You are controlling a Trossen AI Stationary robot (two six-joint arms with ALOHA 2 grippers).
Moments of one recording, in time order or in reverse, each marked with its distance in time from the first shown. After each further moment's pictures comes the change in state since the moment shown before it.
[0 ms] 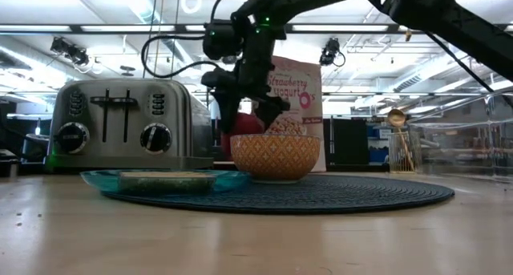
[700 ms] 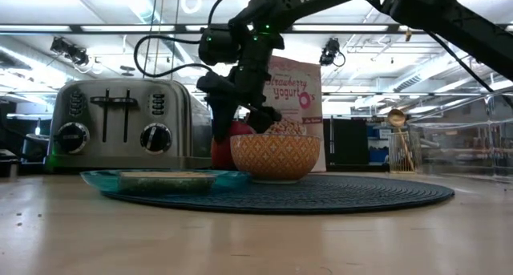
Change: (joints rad) left arm 0.000 0.000 0.000 0.011 0.000 -0.013; right arm 0.017 0.000 -0.078 0.122 -0.061 -0.112
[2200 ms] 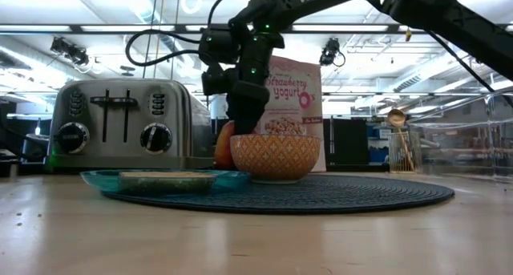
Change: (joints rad) left arm 0.000 0.000 0.000 0.001 0.003 0.003; right arm 0.003 0.000 0.000 -0.010 0.034 -0.805
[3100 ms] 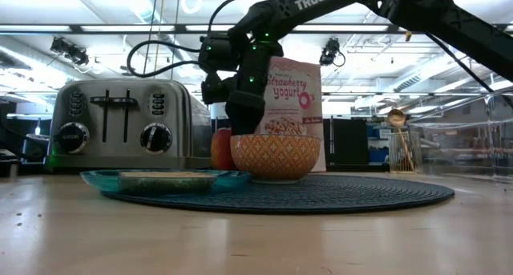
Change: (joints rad) left arm 0.000 0.000 0.000 0.014 0.000 -0.001; right arm -0.012 0.019 -0.020 0.035 -0.002 0.057
